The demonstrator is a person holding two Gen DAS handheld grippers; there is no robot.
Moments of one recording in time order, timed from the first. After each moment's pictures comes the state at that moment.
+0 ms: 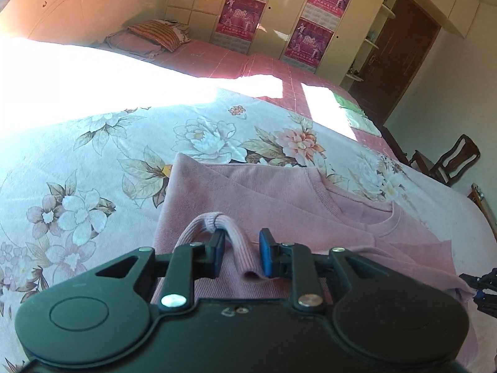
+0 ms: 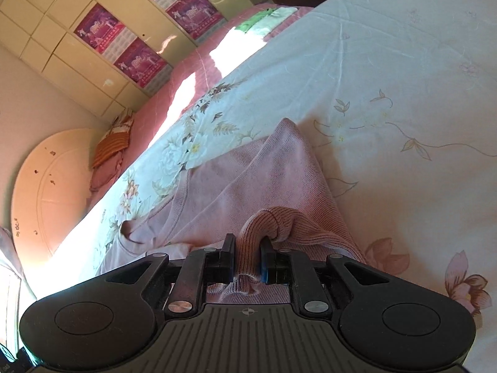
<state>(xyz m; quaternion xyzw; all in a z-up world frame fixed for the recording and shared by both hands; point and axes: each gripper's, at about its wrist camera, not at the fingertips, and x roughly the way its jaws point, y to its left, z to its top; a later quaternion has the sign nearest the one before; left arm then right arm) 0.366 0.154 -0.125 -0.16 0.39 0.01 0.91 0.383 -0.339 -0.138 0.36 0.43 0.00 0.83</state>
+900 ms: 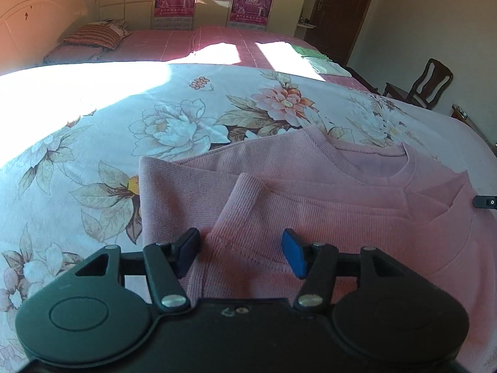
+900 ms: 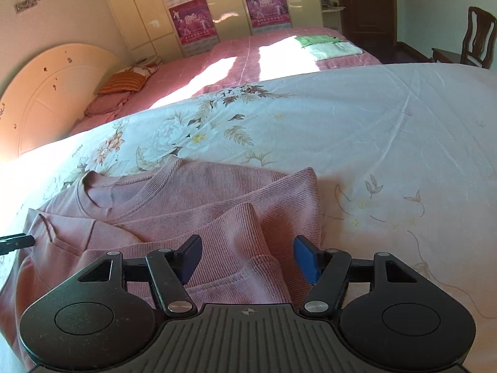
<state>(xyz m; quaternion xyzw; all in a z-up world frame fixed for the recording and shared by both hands) 0.424 0.157 -0.168 -0.05 0.43 -0.09 0.90 0.426 -0.317 -0.153 0.10 0.43 0.07 0.89</state>
